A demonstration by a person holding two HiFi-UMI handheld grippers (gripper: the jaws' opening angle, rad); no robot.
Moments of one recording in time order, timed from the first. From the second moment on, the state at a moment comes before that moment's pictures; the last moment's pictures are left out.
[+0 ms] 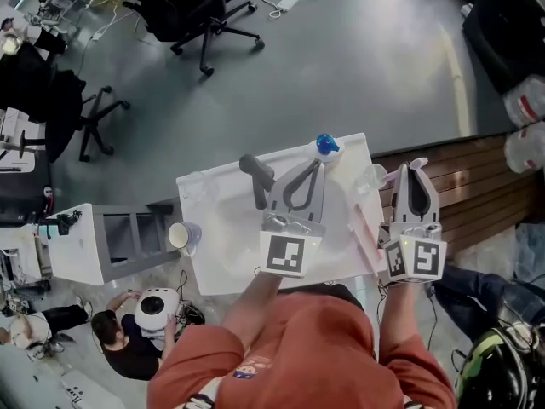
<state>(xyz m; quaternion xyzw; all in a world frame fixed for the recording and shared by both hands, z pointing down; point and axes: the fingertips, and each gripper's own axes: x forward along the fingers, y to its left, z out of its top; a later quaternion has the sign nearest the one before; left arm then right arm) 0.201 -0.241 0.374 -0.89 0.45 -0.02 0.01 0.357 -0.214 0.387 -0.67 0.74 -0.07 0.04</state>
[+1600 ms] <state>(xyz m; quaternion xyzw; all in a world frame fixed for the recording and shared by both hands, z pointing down) 0.225 -0.269 0.462 -0.91 0.41 -0.08 -0.04 0.340 -0.251 0.503 -0.66 0.73 -0.15 -0.09</state>
